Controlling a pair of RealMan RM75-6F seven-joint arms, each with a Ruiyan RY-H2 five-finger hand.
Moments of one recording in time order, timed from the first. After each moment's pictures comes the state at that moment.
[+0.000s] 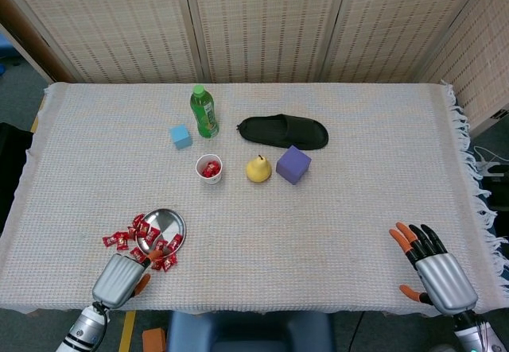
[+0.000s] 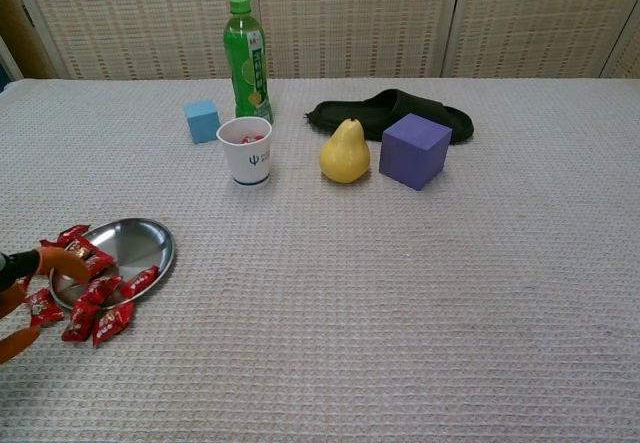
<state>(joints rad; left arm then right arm) -0.31 -1.52 0.25 -1.40 1.59 1.50 0.41 0.07 -1.06 -0.10 -1.70 -1.73 1.42 -0.11</state>
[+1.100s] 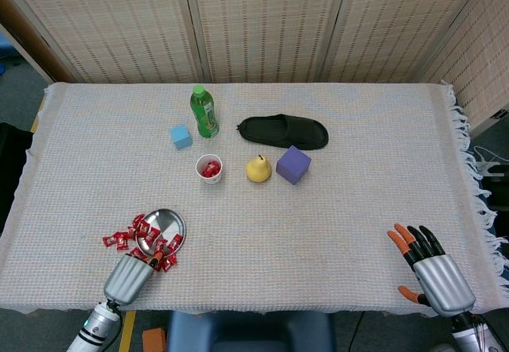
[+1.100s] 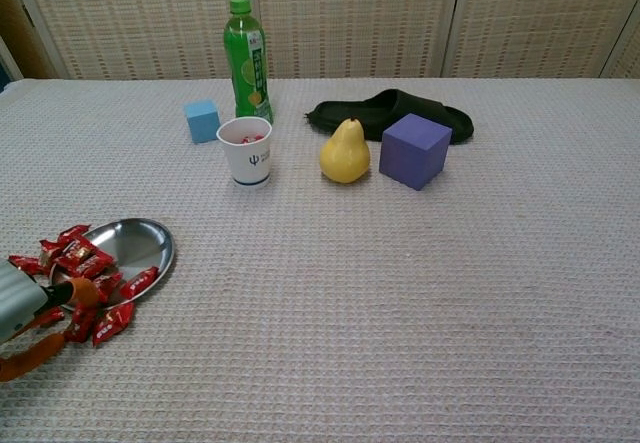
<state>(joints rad) -0.24 -1.77 0.15 -0.93 1.73 1.52 0.43 0.06 -1.07 -0.11 -1.70 -1.73 1.43 -0.14</state>
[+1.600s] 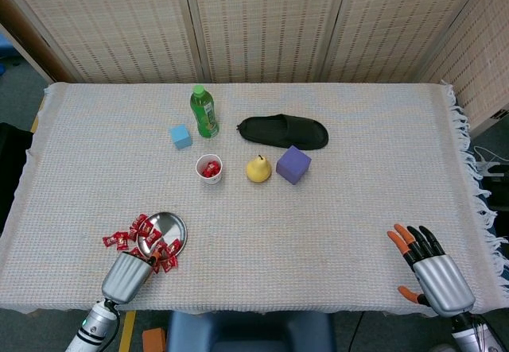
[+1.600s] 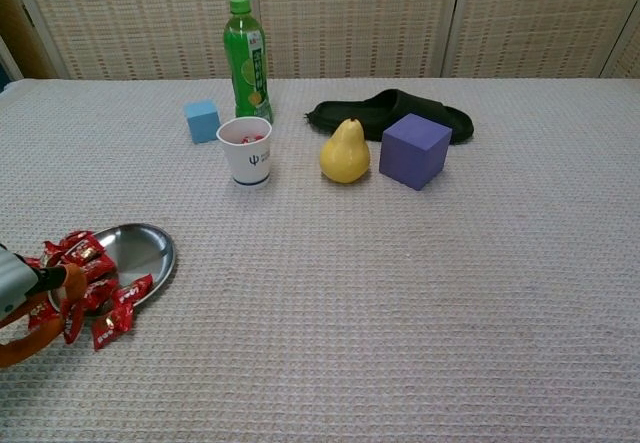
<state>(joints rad) -0.23 -1.74 0.13 -0.99 1.75 1.55 0.38 0.06 -1.07 -0.11 -1.70 -1.74 1.43 -0.14</state>
